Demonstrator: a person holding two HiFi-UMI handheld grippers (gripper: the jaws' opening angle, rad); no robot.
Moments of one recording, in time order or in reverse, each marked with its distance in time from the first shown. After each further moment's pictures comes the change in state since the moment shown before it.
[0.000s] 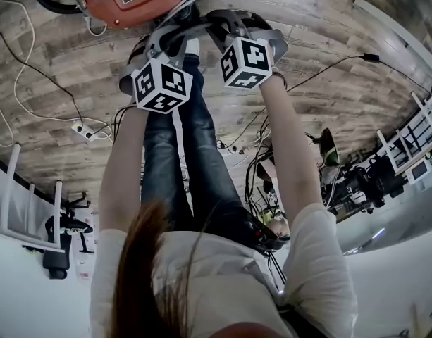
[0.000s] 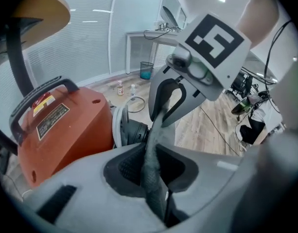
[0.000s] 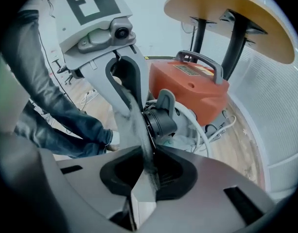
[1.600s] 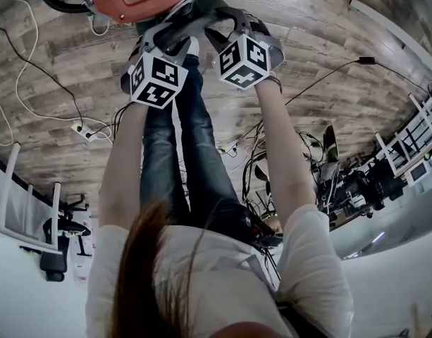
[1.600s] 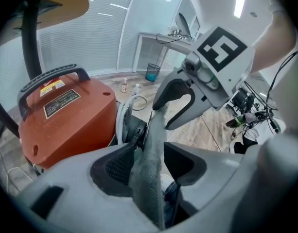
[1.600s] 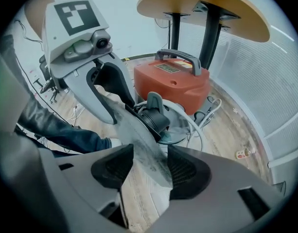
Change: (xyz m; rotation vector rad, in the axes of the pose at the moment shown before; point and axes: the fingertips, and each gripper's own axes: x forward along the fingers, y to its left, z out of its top) left arm -0.013 -0.004 -0.005 -0.161 -0.017 -0.046; right arm -0.016 -0.003 -0.002 0.237 0.025 -0.068
